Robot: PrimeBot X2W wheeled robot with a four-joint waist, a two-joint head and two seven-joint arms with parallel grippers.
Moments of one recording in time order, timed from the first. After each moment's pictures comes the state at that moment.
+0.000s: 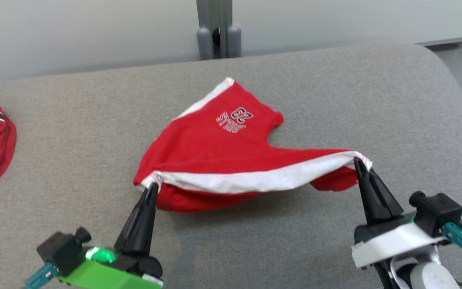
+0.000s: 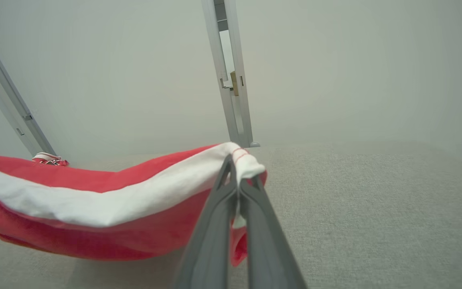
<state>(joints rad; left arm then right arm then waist) -0.03 0.33 -0.45 -0.11 -0.92 -0.07 -0.26 -0.02 -0.09 0.12 -0.07 0.25 0.13 -0.14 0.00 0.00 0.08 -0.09</state>
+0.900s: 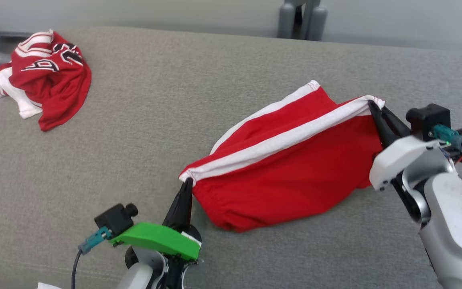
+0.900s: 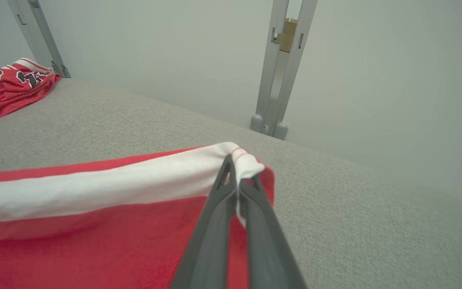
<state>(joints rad) -0.18 0.08 -0.49 0.25 -1.12 -0.03 -0.21 -0.40 -0.26 0.15 0.25 0.18 0.13 0.05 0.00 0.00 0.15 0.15</state>
